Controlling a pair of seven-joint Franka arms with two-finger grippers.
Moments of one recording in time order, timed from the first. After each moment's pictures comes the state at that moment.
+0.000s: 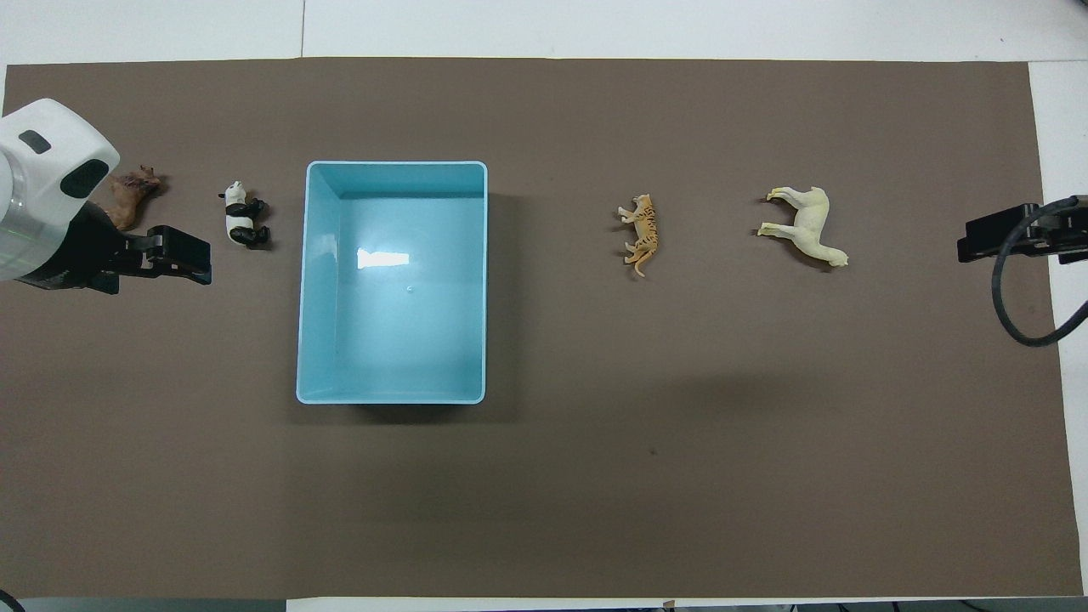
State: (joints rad) left arm -0.06 0.00 -0.05 -1.72 0.01 1.78 -0.15; right arm 0.10 -0.01 -0.14 -1.62 0.00 1.60 0.01
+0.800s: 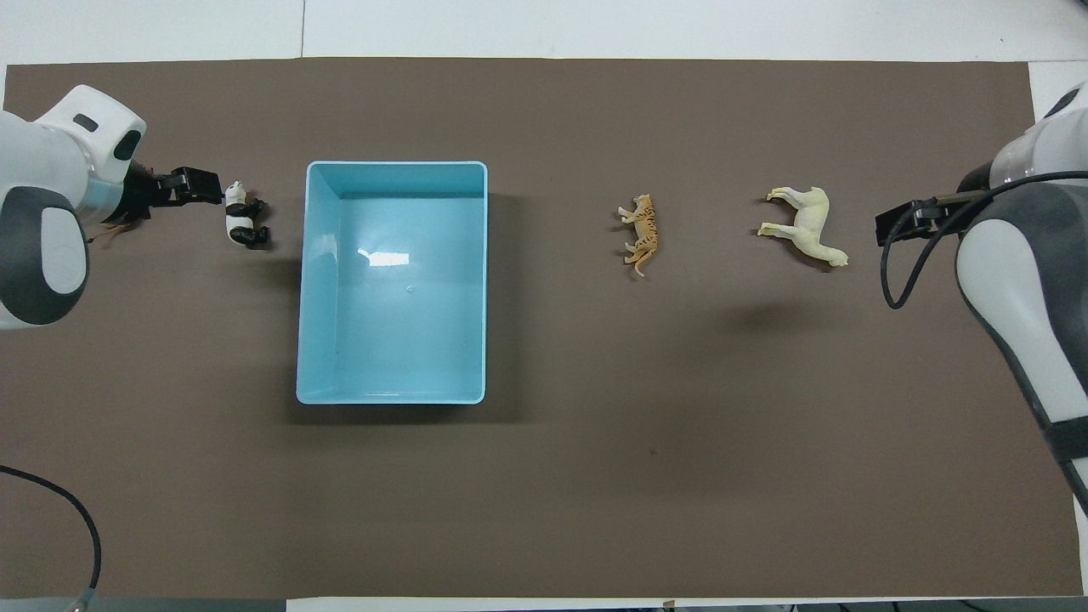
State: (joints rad) left arm 0.03 0.28 -0.05 -1.87 0.01 2.38 -0.14; right arm 0.10 0.17 -0.14 -1.78 0.00 1.97 -0.10
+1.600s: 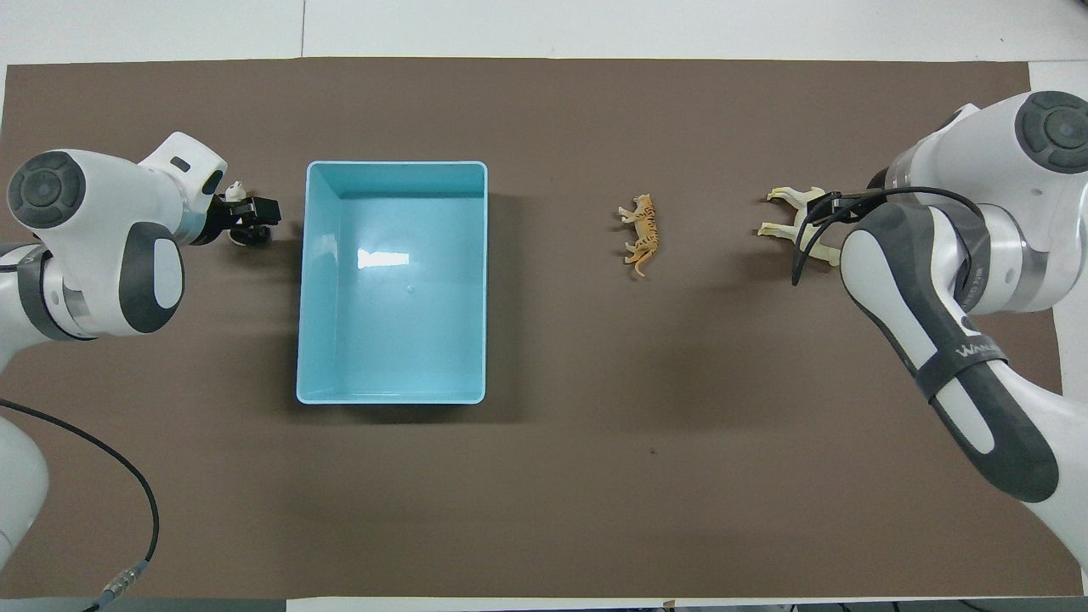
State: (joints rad) left arm 0.02 0.39 -0.06 -1.94 0.01 2.48 -0.14; right arm 0.13 0.38 -0.14 -1.82 0.00 2.30 0.01
